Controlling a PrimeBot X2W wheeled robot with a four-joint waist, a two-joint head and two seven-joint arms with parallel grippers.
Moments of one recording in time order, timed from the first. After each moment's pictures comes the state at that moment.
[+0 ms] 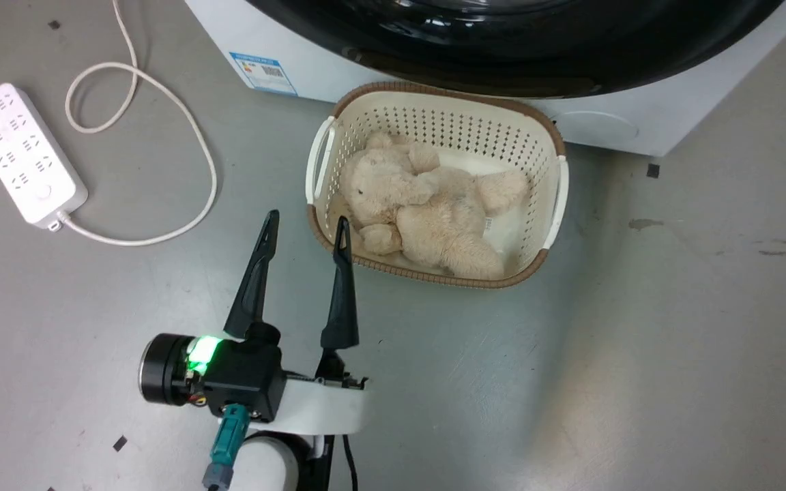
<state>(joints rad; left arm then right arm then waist) -0.19 0.05 -0.33 -0.14 -0.07 0.23 -0.22 -1.38 -0.28 -0.37 0.98 0.95 0.13 0.76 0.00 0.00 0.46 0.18</state>
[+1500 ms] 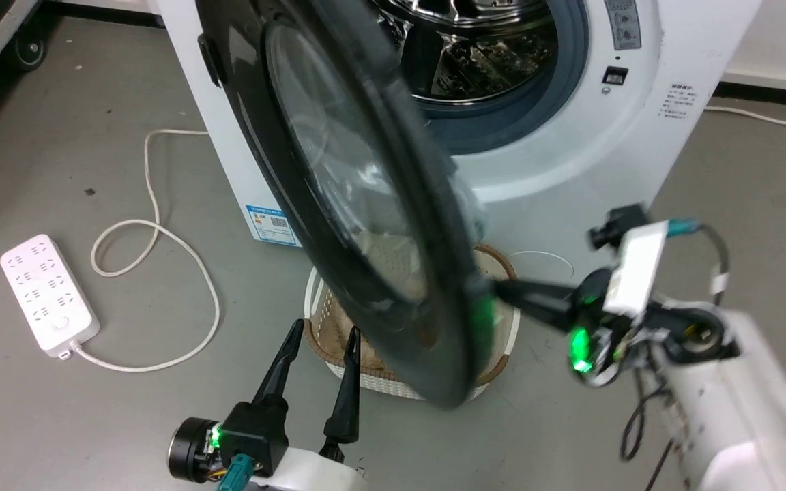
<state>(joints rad) -0.04 0.05 -0.31 0.03 -0.16 0.08 -0.26 -0.64 -0.06 0.07 0.64 1.53 0.13 1.04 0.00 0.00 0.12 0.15</state>
